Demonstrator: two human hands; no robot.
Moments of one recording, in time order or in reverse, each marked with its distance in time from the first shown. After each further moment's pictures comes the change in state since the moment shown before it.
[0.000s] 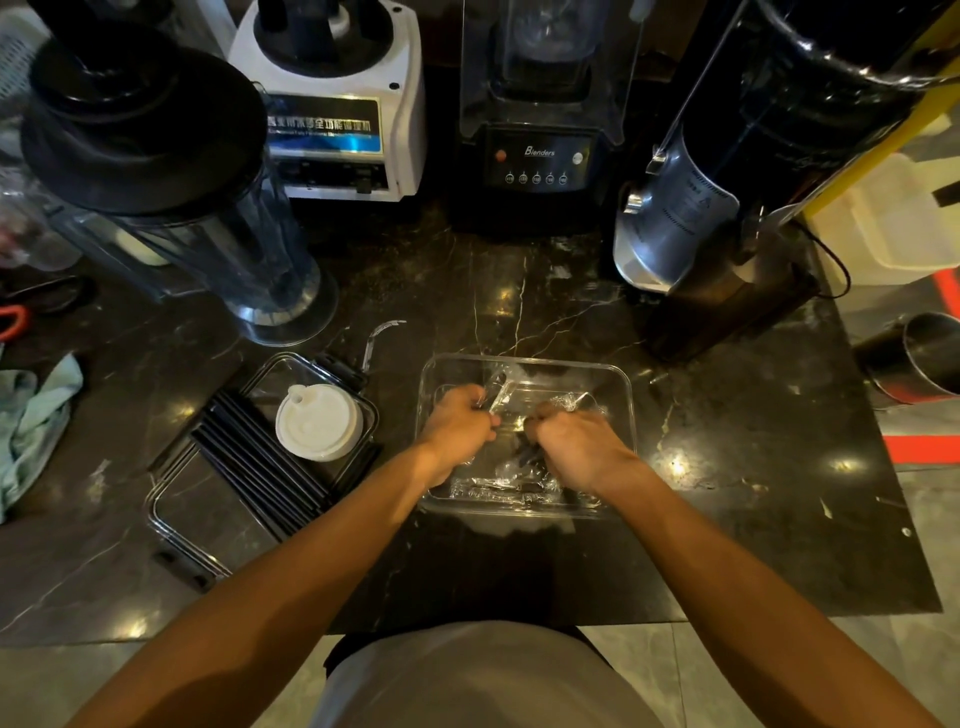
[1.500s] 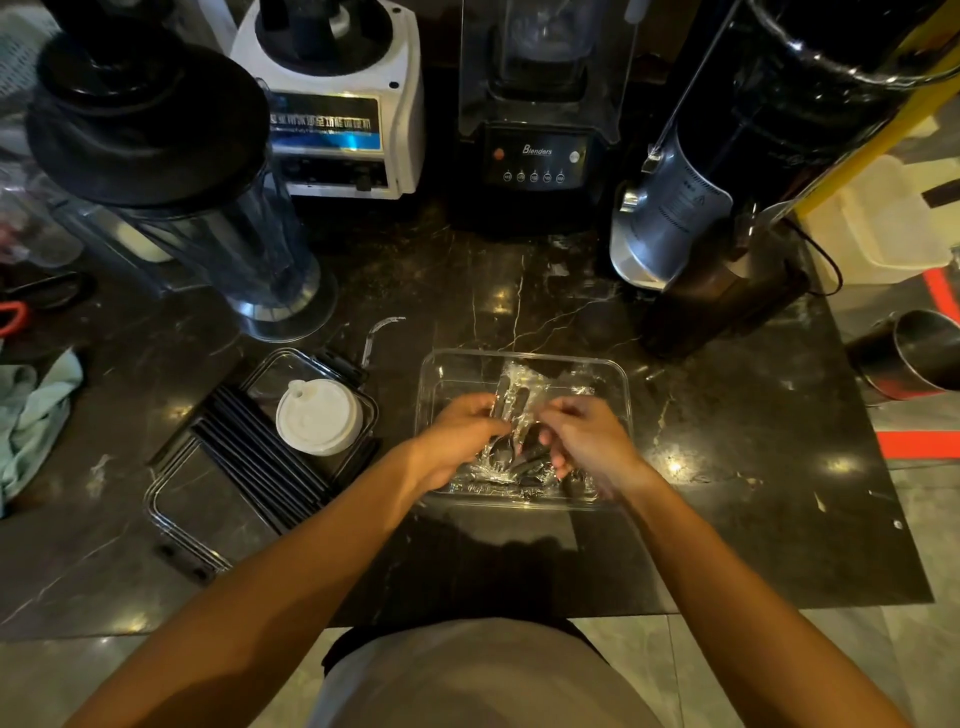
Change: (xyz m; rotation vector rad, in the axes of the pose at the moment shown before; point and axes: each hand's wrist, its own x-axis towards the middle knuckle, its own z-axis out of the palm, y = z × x) left_hand -0.011 -0.005 0.001 -0.111 -0.236 -0.003; right_hand -0.015 -0.006 -0.003 1.342 0.117 0.498
